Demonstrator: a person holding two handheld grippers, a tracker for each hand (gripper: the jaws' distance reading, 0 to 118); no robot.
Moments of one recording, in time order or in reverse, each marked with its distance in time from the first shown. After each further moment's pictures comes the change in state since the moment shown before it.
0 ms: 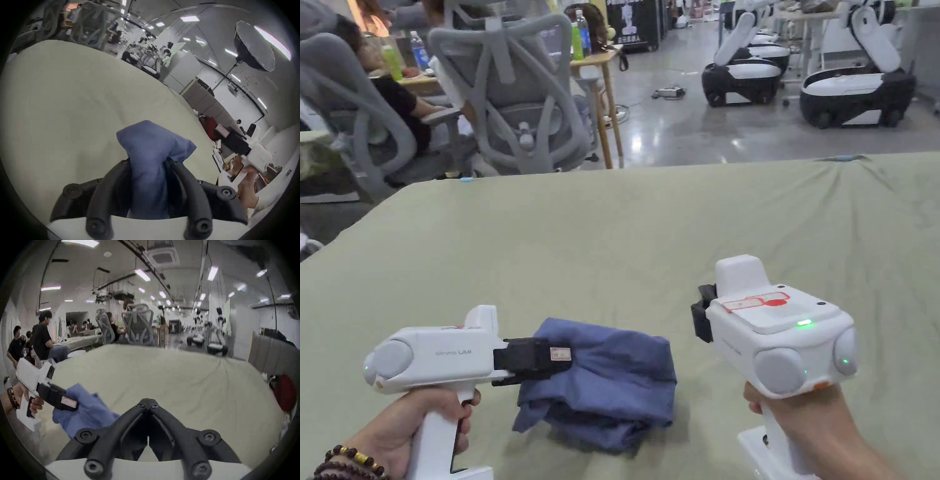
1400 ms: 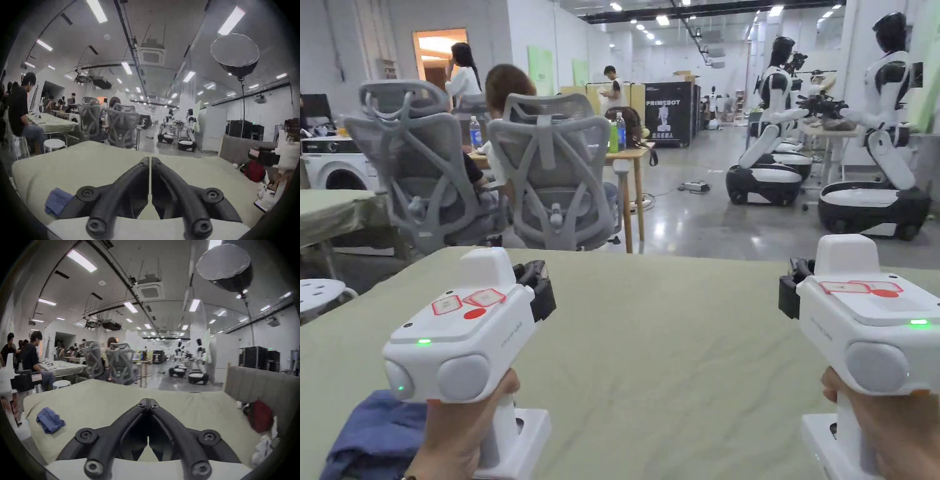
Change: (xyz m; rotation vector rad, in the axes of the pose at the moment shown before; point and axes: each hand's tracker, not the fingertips) left arm 0.267 -0.001 0.040 0.811 0.484 -0.367; right arm 0.102 0.097 0.127 0.274 -0.179 -0.015
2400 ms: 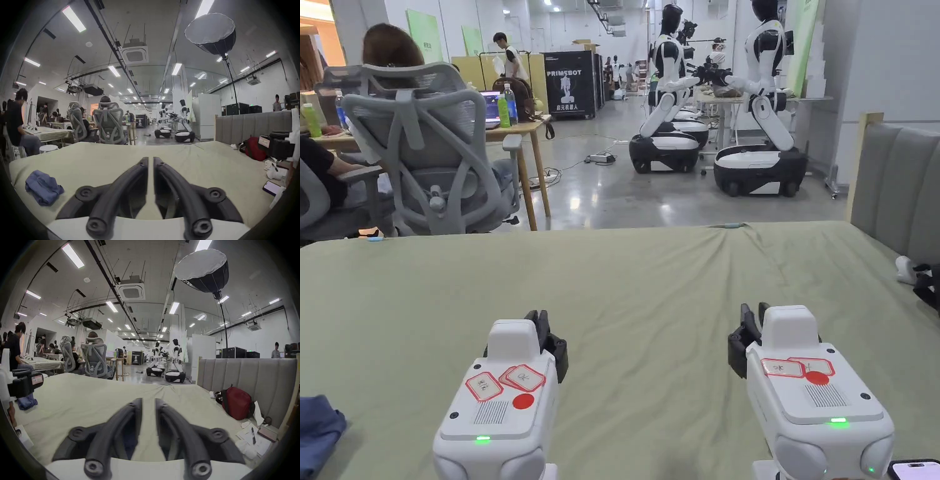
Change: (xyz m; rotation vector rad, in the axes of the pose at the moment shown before) left arm 0.141 -0.125 -0.019 -0.021 -0.017 -0.143; right arm 0.080 -0.122 0.034 0.010 -0.166 0.017
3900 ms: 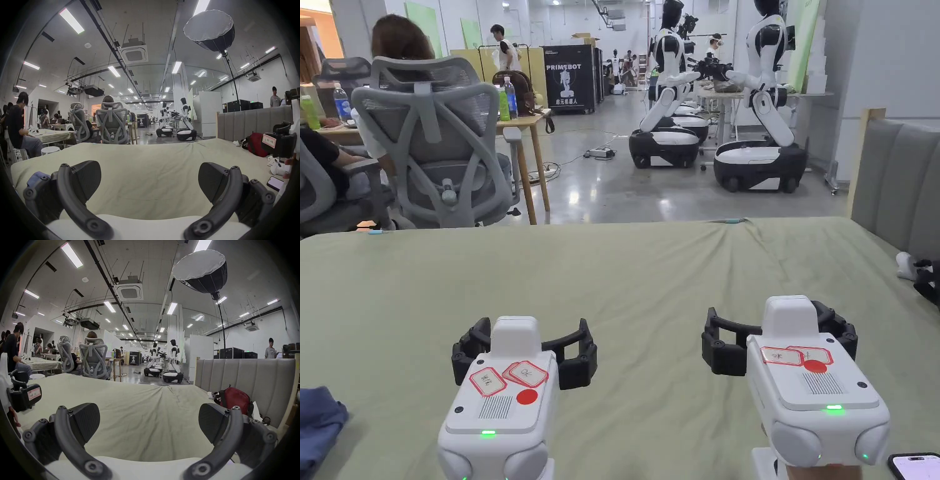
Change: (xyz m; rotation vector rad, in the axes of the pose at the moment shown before) left arm -0.003 -0.008 -0.001 -0.001 0.011 -0.019; right arm -0.004 0.004 0.002 0.006 -0.011 0.005
